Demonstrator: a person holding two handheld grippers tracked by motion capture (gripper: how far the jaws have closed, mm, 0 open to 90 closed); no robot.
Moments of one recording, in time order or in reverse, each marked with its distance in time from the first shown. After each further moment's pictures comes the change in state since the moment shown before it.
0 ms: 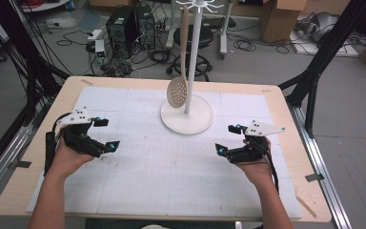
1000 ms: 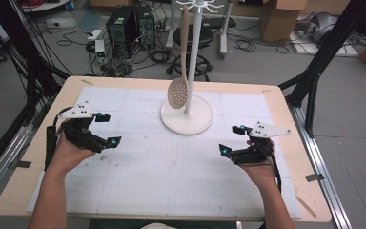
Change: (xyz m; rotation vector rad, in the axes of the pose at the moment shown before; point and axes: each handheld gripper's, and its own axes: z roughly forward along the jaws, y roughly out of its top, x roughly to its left) left arm -0.001 0.018 0.000 0.001 -0.004 0.026; right arm -0.001 -0.003 -0.010 -0.011 -0.013 0.009
